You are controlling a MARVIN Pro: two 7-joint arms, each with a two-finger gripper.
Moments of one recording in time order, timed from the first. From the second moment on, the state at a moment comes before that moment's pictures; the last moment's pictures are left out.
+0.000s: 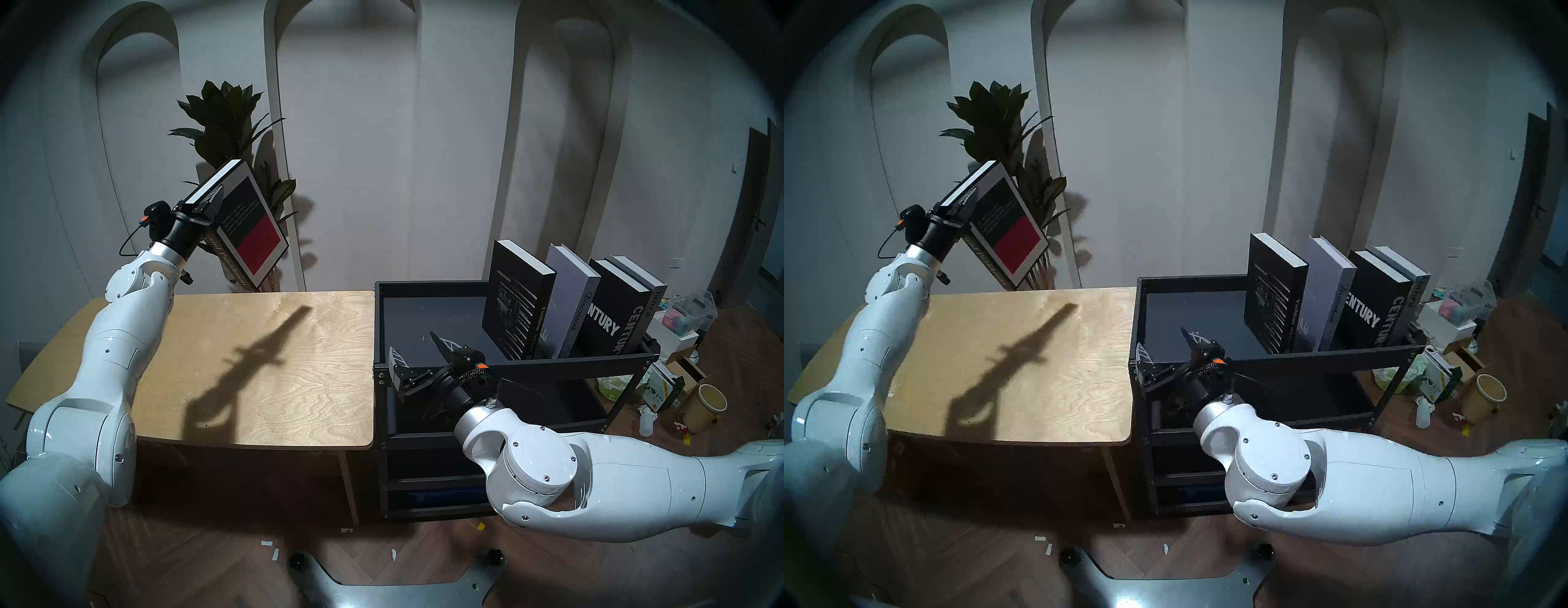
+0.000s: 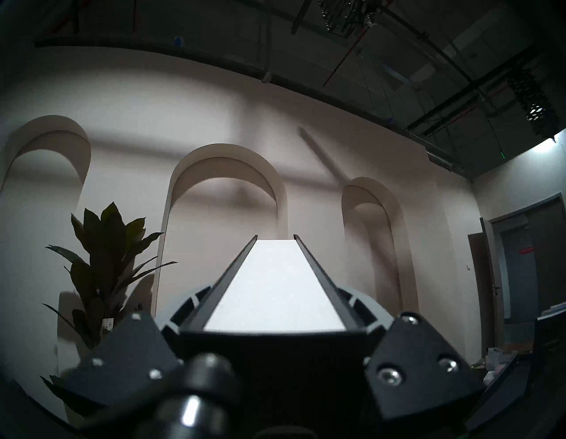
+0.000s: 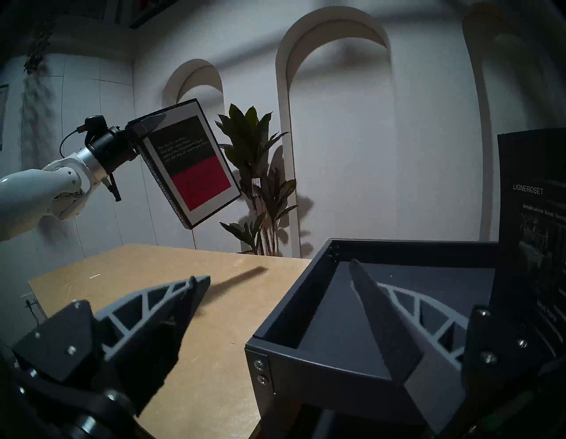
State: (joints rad) left arm 0.74 -1.01 -1.48 -0.80 -0.77 -0.29 -0.67; right arm -0.97 -0.68 0.24 -2.09 0.87 -0.23 -0.71
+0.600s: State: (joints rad) left arm 0.76 -1.06 -1.47 -0.94 -0.76 -0.23 -0.51; right arm -0.94 -0.74 0.24 -2.04 0.84 -0.21 -0.69
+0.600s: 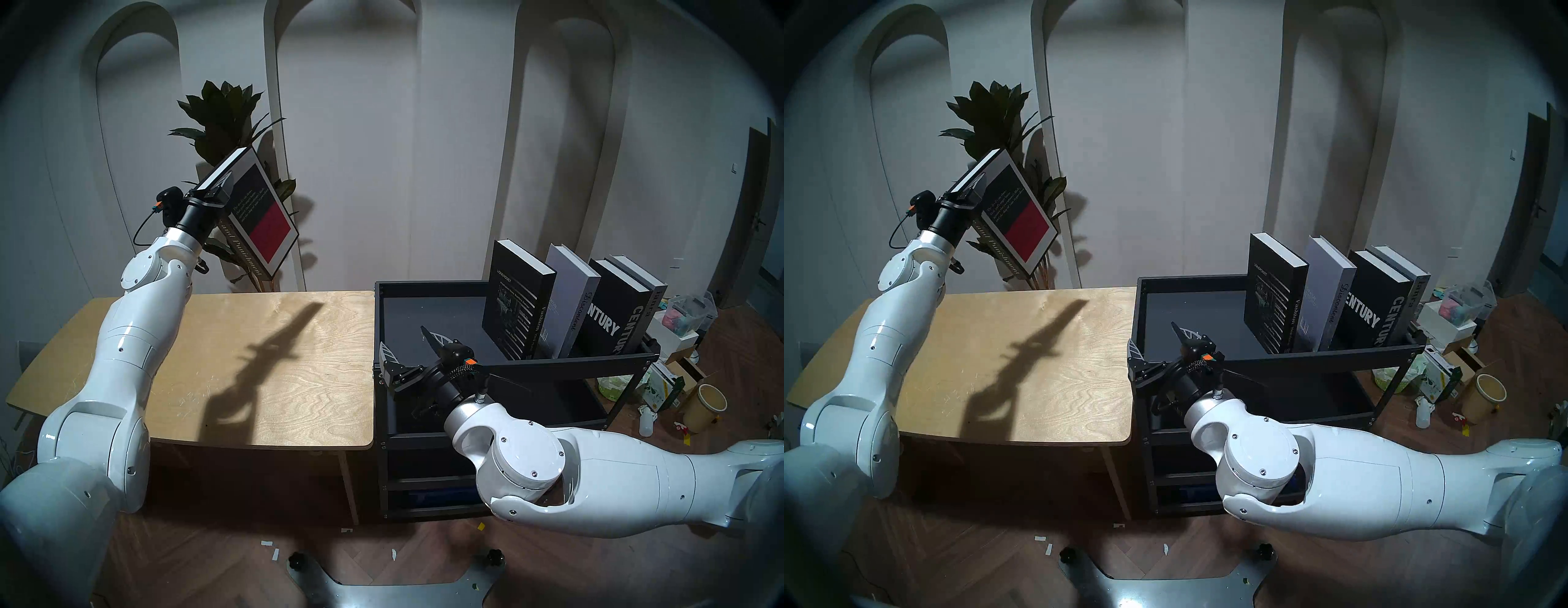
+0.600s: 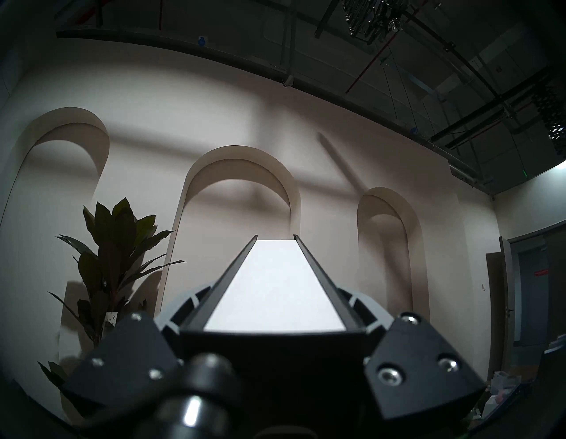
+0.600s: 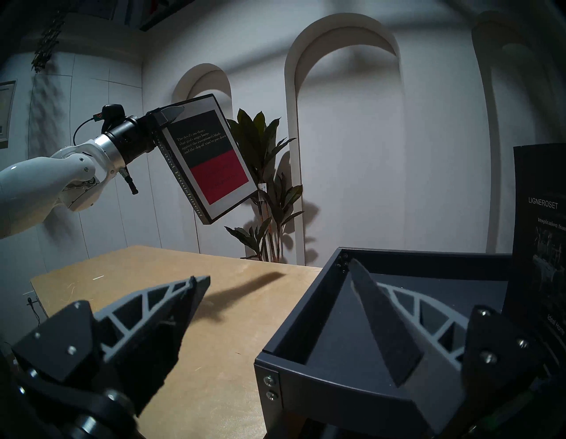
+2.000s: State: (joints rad) left arm 1.07 -1.03 -1.47 -1.32 -0.65 -0.19 -0.32; right arm -0.83 -0.92 0.26 -1.76 0.78 -0.13 -0.65
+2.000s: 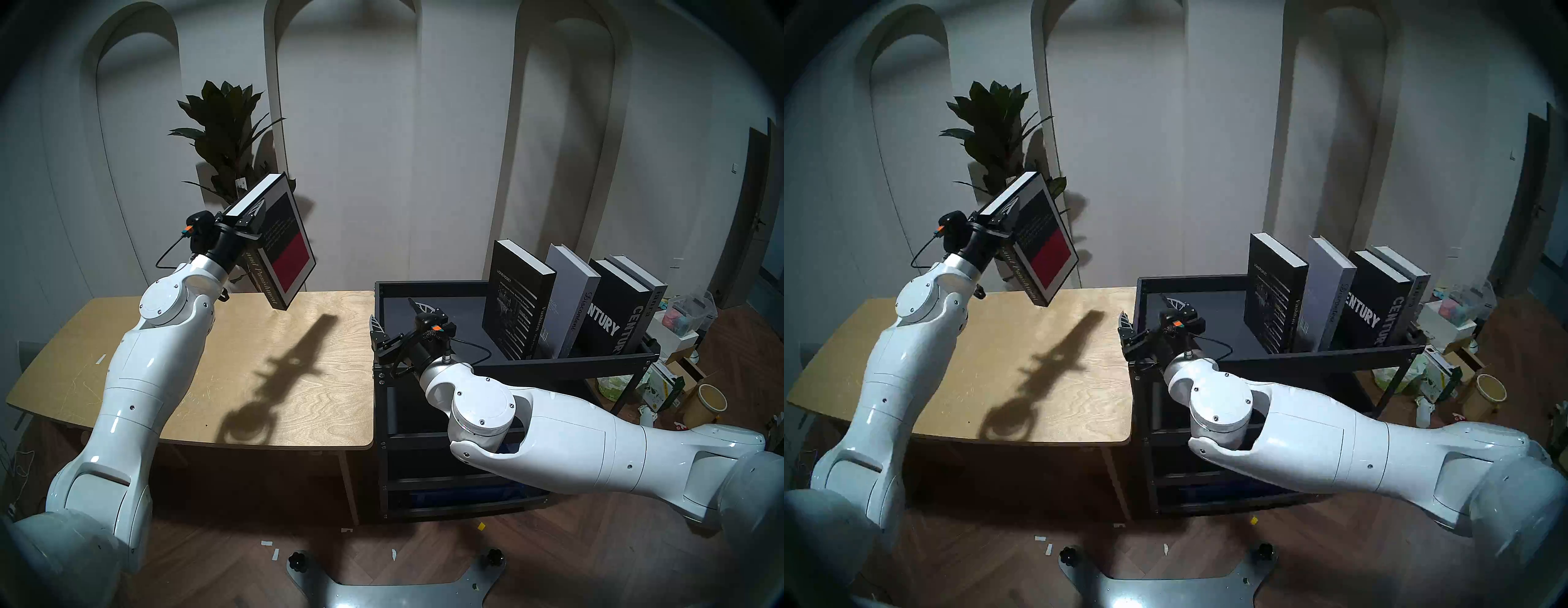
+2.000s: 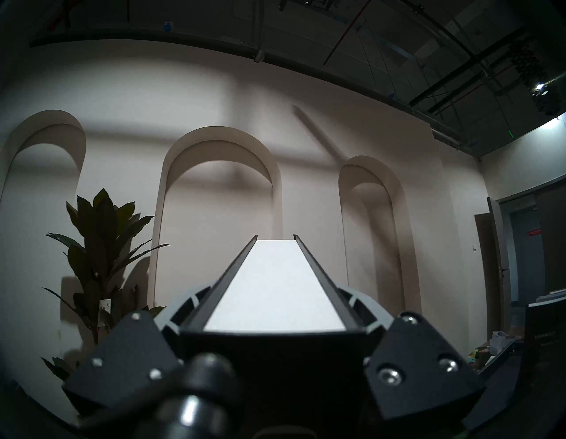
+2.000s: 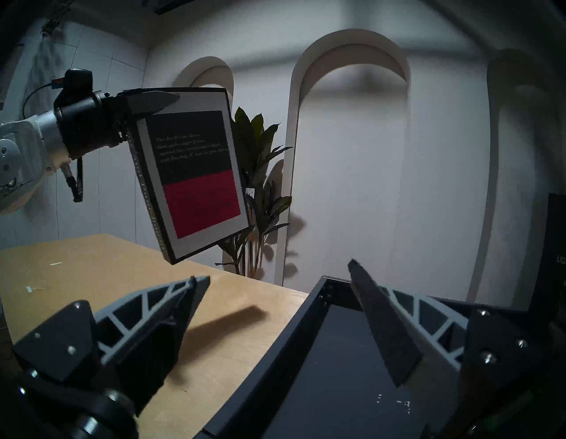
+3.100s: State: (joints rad) left arm 1.38 -0.96 -1.61 -1.69 -0.56 -0.18 -0.10; right arm -0.78 -1.00 0.25 -1.60 0.70 -0.13 -0.62
